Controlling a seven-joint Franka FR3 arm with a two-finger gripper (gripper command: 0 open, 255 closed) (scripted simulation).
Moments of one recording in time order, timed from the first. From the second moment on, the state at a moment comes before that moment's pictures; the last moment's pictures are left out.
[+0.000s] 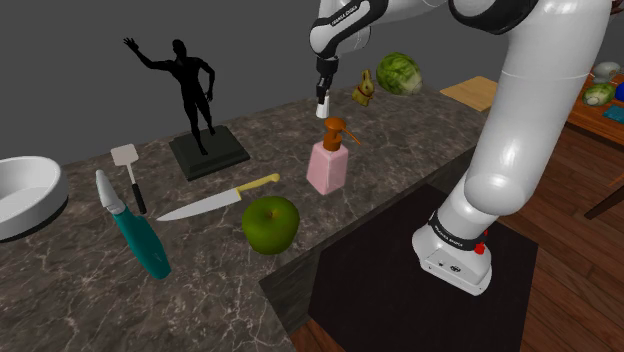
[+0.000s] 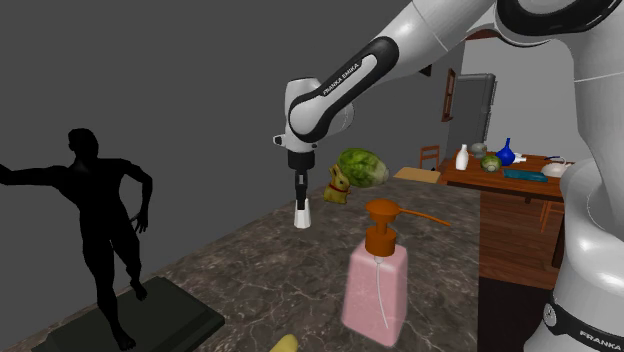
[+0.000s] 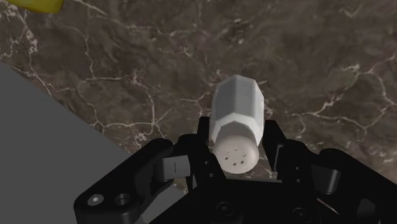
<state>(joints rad) -0.03 0.28 -0.23 -1.95 -0.01 2.30 -0.63</state>
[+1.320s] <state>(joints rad) -0.02 0.19 -0.24 -1.85 -0.03 2.12 -0.63</state>
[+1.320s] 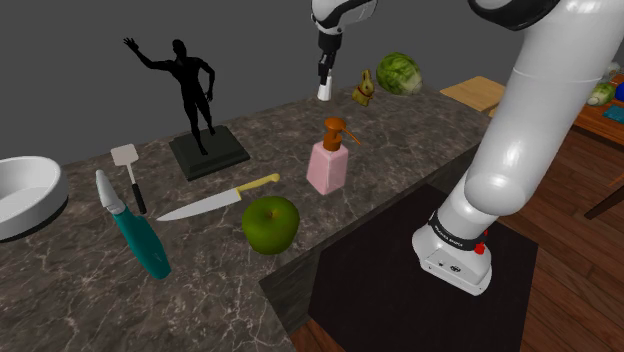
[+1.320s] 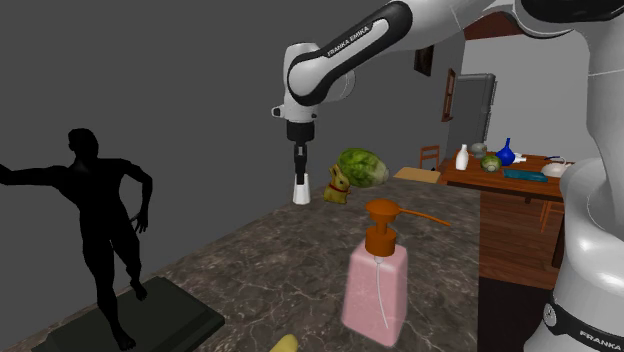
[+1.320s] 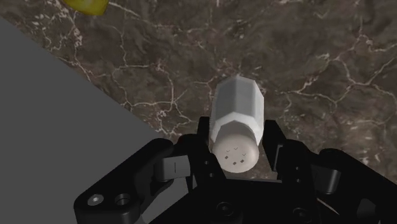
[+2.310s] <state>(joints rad) -0.02 0.15 -0.24 -1.71 -0.04 1.93 -0.63</state>
